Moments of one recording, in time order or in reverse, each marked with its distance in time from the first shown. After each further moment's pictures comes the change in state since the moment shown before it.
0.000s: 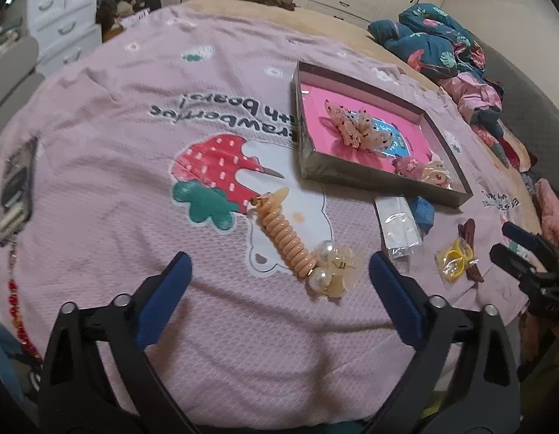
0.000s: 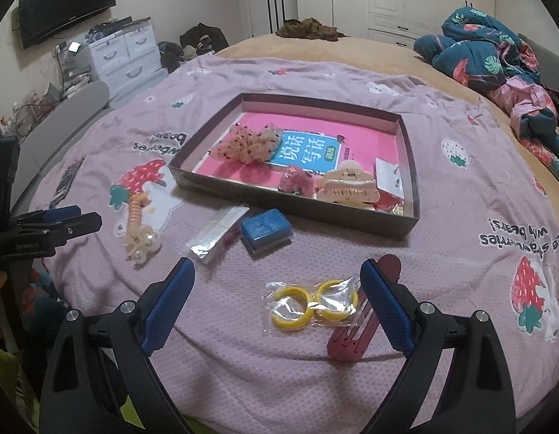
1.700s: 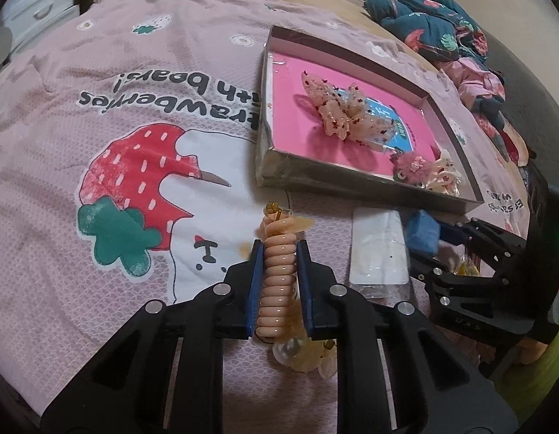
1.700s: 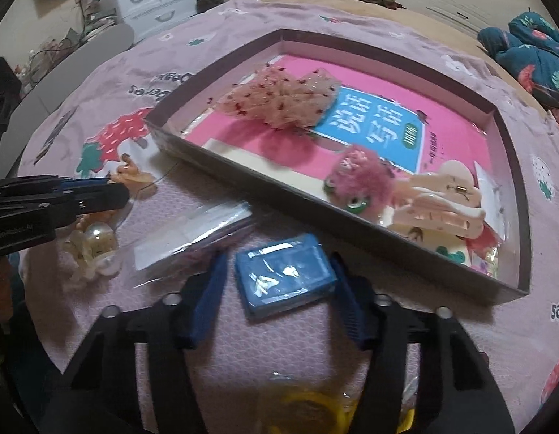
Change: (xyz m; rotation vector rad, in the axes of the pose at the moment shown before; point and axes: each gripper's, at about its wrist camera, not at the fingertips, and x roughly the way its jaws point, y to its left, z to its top) left arm 0.067 -0.030 0.025 0.005 0.094 -0.039; right arm 0.124 0.018 0.028 -0.168 0.169 0.122
